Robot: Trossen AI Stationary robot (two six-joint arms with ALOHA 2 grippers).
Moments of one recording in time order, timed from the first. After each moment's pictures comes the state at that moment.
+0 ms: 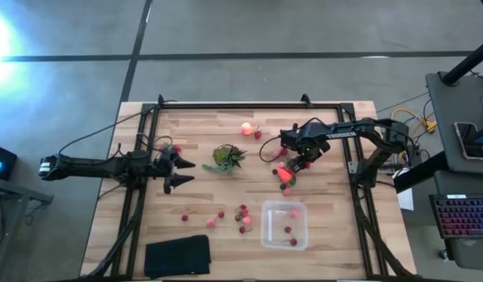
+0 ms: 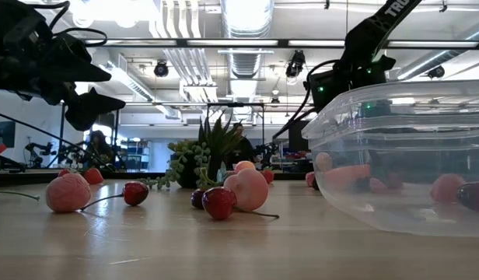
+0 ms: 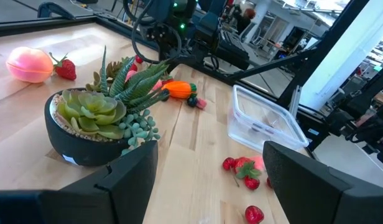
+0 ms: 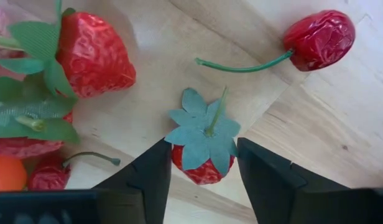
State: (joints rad) left arm 0.01 0.29 0.01 0.10 0.00 -0.43; right arm -0.35 1.66 0.91 -0.95 -0.01 0.61
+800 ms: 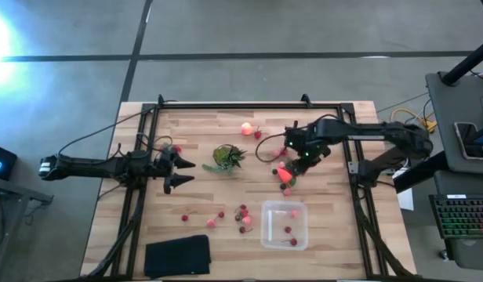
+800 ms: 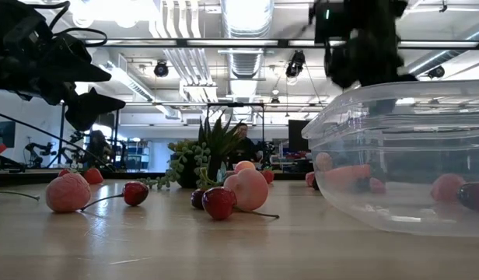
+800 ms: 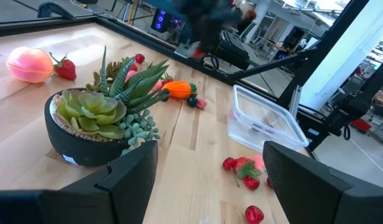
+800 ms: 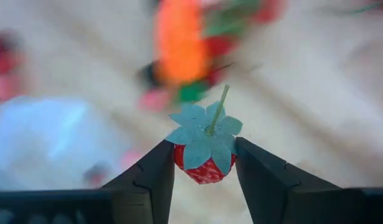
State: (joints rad) left arm 0.01 0.29 0.01 0.10 0.00 -0.43; right arm -0.17 1.43 1.12 -1.14 -0.26 0.76
